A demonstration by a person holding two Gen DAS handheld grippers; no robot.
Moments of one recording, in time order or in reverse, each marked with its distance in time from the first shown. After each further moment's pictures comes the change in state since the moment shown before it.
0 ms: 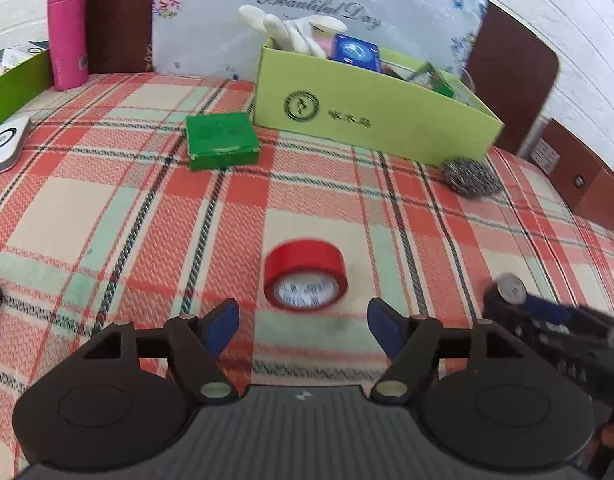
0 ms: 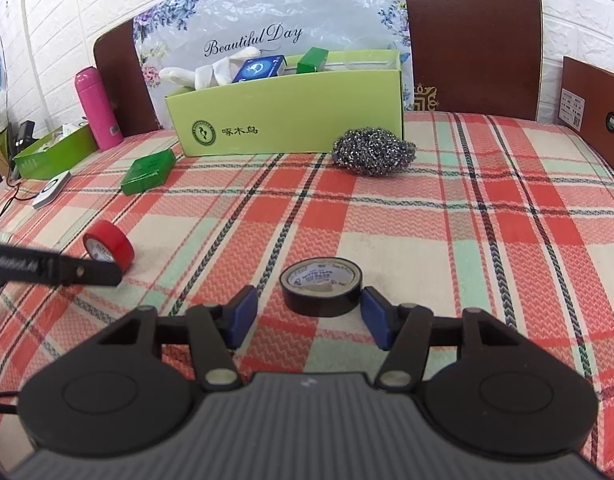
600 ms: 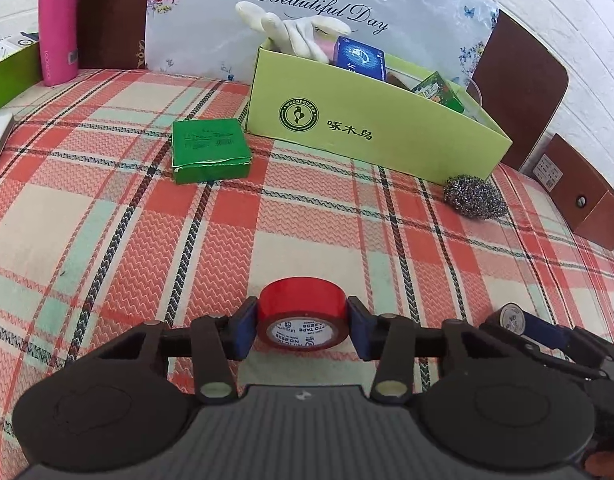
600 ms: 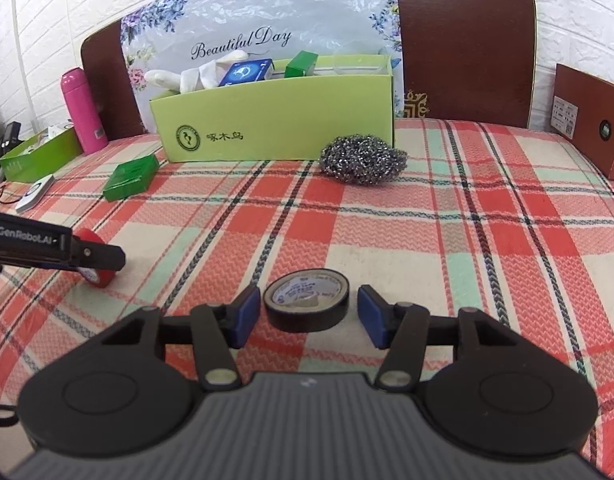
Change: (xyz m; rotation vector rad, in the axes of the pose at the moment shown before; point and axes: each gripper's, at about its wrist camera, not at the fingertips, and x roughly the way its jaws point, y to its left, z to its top) left arm 0.015 0.000 0.013 -0.023 0.007 -0.038; right arm 0.013 0.000 0.004 -0.011 -0.015 -0.049
